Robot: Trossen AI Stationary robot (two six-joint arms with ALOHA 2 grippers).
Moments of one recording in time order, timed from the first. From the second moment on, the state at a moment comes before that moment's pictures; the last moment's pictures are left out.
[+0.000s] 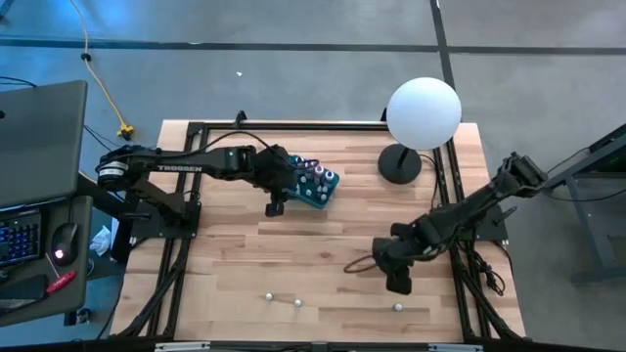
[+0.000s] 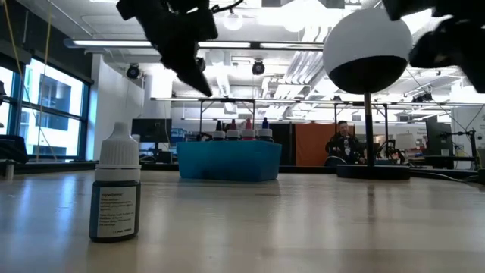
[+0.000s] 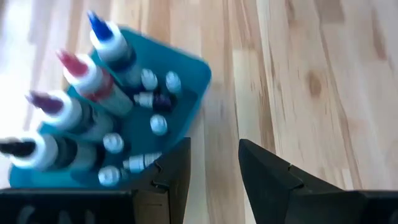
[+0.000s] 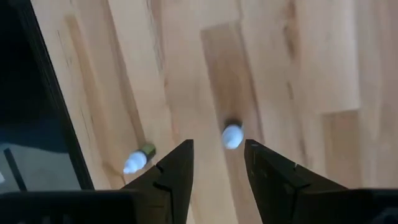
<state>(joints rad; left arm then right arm) 0.17 1.42 1.08 -0.53 0.12 0.18 0.50 1.47 1.08 -0.90 -0.10 0.76</state>
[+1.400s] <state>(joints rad) 0.17 1.42 1.08 -0.45 0.17 0.13 0.47 1.78 1.01 -0.84 -0.14 0.91</state>
